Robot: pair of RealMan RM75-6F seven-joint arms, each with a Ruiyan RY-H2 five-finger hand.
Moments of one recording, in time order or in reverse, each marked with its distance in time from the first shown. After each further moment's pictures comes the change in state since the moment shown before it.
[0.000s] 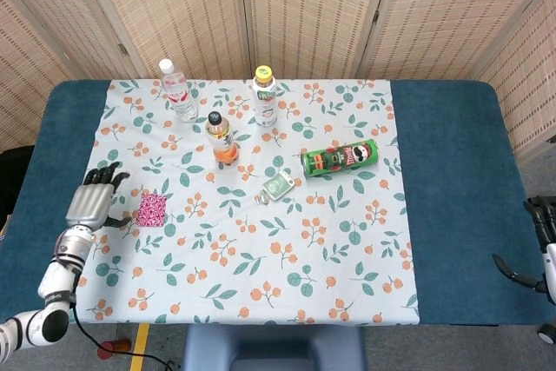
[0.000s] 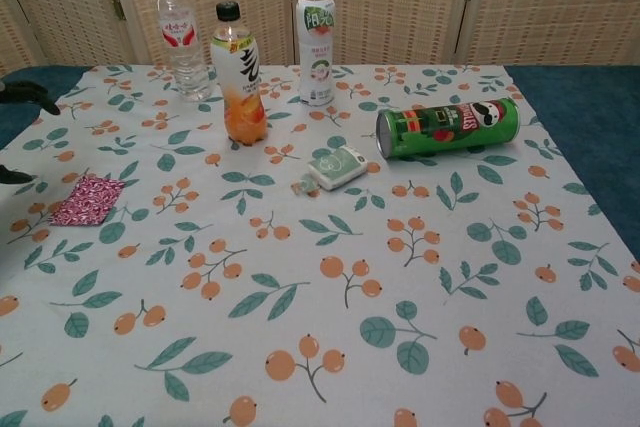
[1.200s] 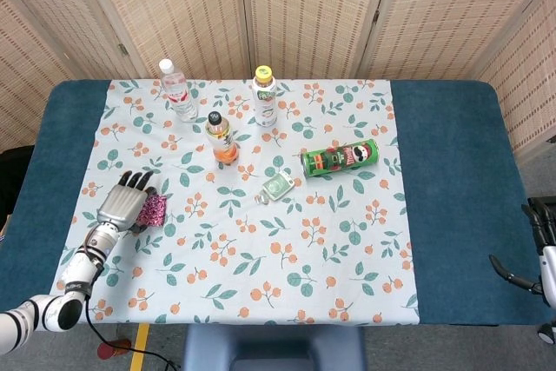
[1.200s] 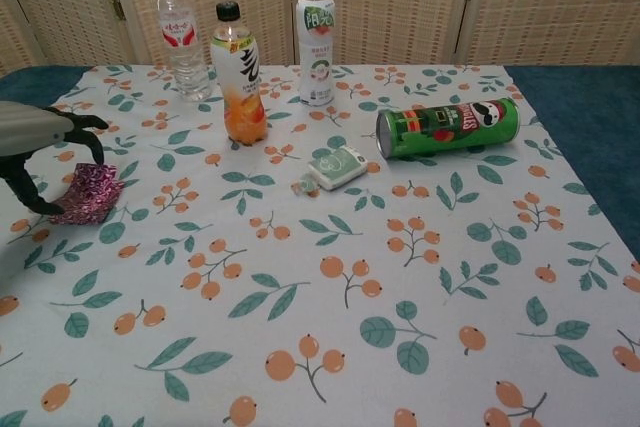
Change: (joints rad) left arm -0.105 -0.084 0.040 0.136 0.083 -0.202 0.180; right arm -0.008 -0.027 -0.003 -0.019 0.020 0.010 -0.057
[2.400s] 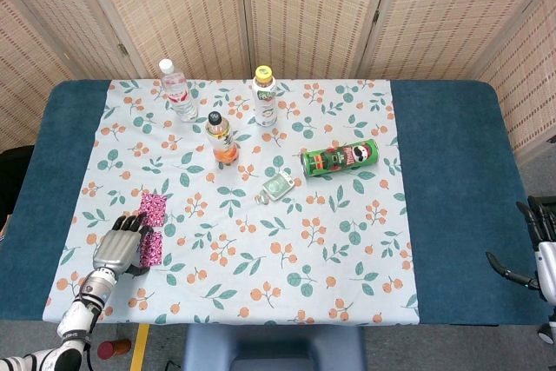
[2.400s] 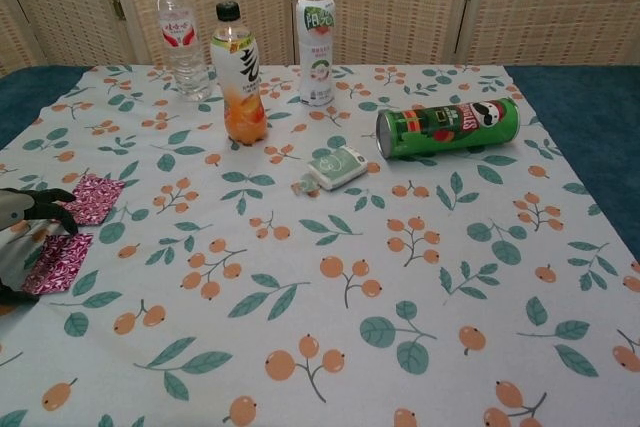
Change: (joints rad) left arm 0.178 -0.023 0.092 -0.213 -0.055 0.186 0.028; right arm 0.024 -0.016 0.002 0.049 -0.005 -0.031 0.046
